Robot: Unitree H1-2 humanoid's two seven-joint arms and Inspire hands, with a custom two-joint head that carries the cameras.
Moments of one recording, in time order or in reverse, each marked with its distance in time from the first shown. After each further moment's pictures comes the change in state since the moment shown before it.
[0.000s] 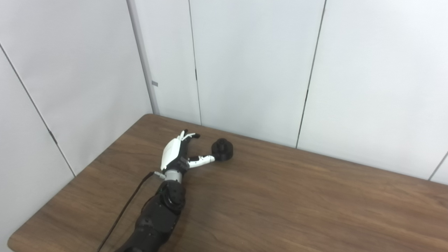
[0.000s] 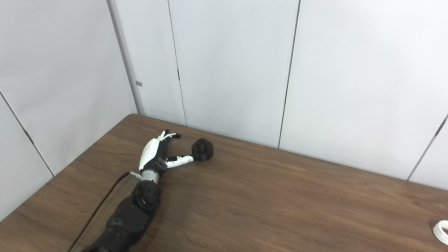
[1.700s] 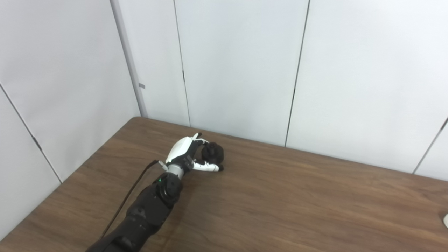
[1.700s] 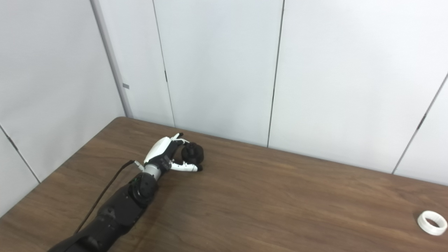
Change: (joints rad) left arm -0.044 0.093 -0.236 -0.036 0.027 0.084 -0.211; right arm 0.038 0.021 0.017 -0.082 -0.032 0.046 -0.010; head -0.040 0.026
